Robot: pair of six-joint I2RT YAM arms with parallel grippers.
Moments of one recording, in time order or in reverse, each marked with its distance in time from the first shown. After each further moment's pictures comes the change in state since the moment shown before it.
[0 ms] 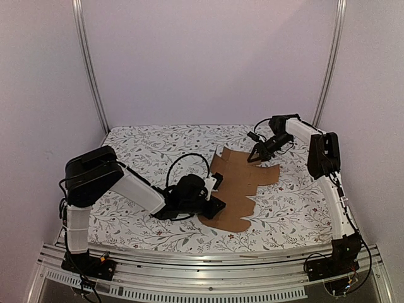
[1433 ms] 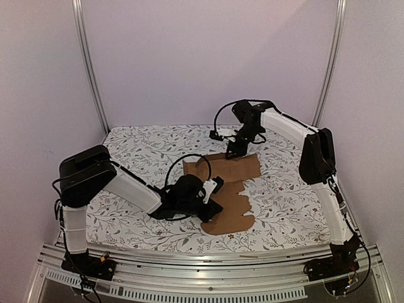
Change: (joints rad) left arm -0.002 -0.052 -0.029 -0.087 0.034 0.113; right arm 0.312 -0.211 -0.052 0.098 0.455 -0.450
